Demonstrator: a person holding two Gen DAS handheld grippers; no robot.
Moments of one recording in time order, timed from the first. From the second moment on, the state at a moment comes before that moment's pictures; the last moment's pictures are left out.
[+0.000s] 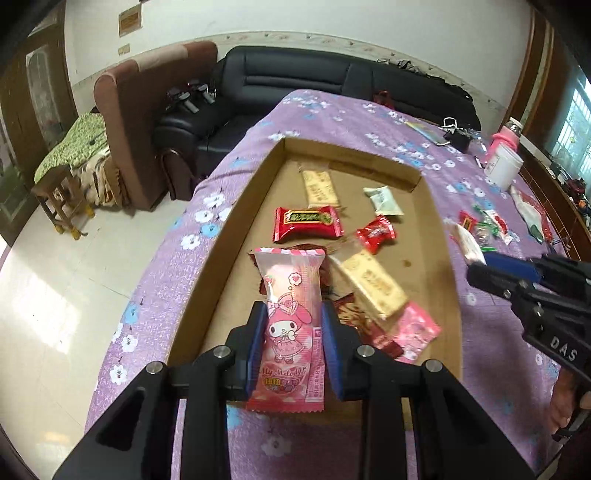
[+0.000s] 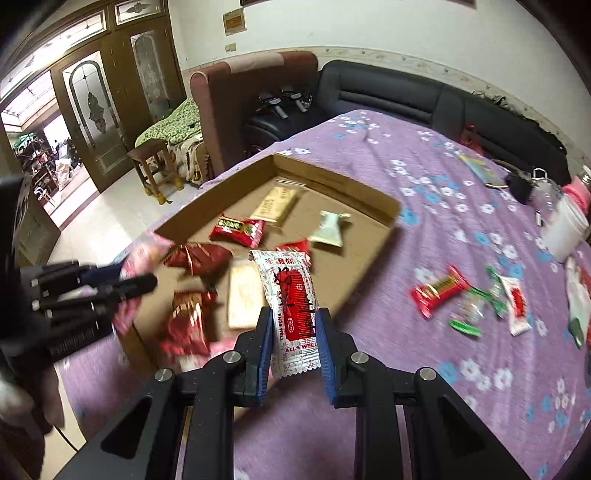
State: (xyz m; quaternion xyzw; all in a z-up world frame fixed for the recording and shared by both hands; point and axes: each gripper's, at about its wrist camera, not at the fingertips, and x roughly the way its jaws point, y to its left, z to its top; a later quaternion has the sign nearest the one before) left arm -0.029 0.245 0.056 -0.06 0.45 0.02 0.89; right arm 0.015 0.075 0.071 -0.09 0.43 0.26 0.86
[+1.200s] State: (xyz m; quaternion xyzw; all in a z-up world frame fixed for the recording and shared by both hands) left arm -0.096 0.239 0.117 -0.07 0.32 0.11 0.94; right arm -0.005 0.056 0.078 -0.07 0.37 0.22 0.90
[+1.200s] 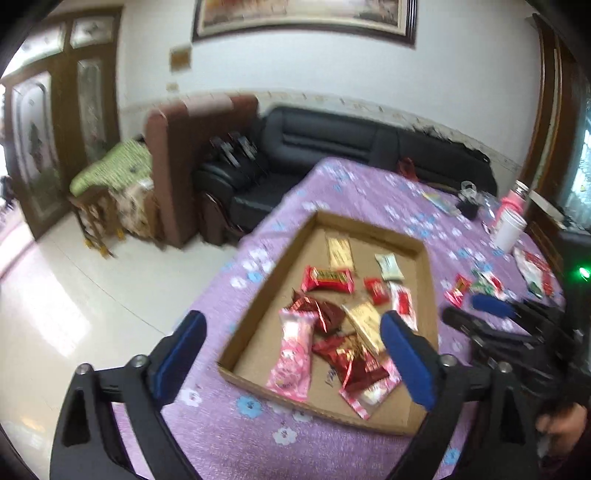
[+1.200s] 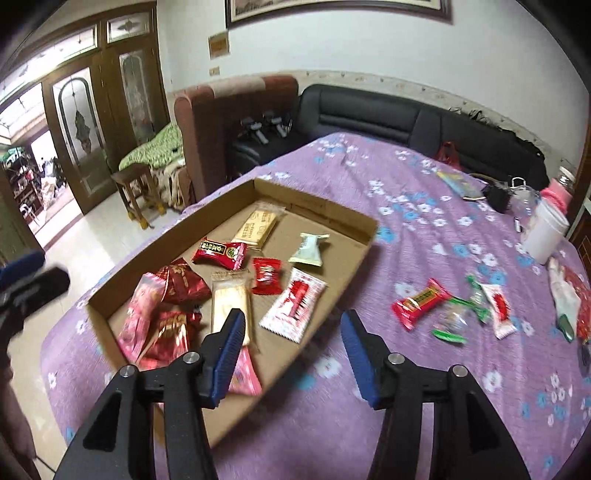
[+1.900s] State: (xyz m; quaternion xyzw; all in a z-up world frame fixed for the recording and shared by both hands) left arm -0.112 0.090 0.127 0.06 0.31 0.06 0.95; right arm -0.062 -0.084 0.075 -0.03 0.36 0.17 0.92
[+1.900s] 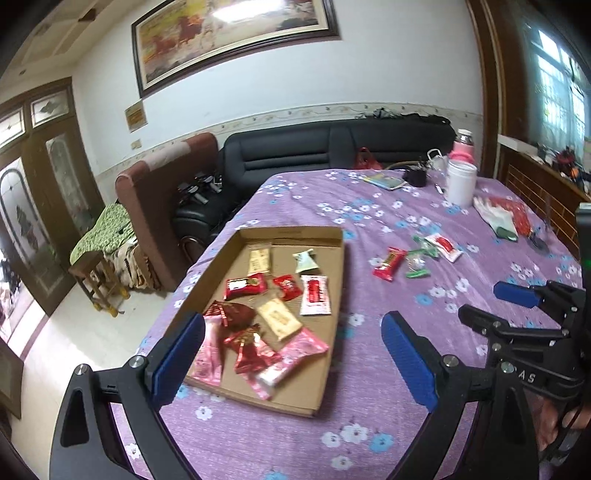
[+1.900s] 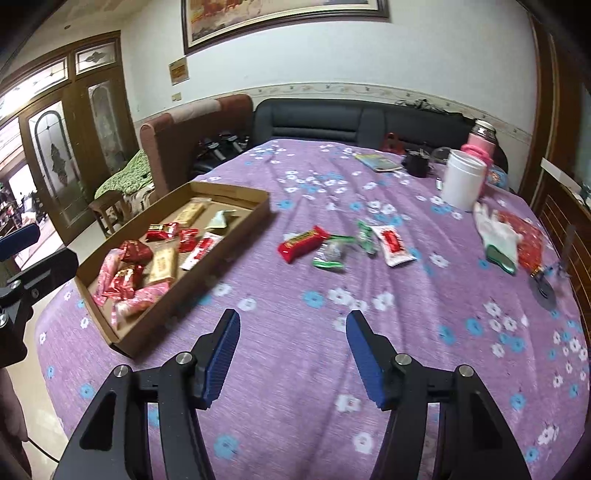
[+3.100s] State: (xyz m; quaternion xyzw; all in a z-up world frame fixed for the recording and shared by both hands) left arm -0.058 0.111 0.123 -0.06 0.39 -0.08 0.92; right arm 0.065 -0.172 0.053 0.04 0.41 0.07 0.91
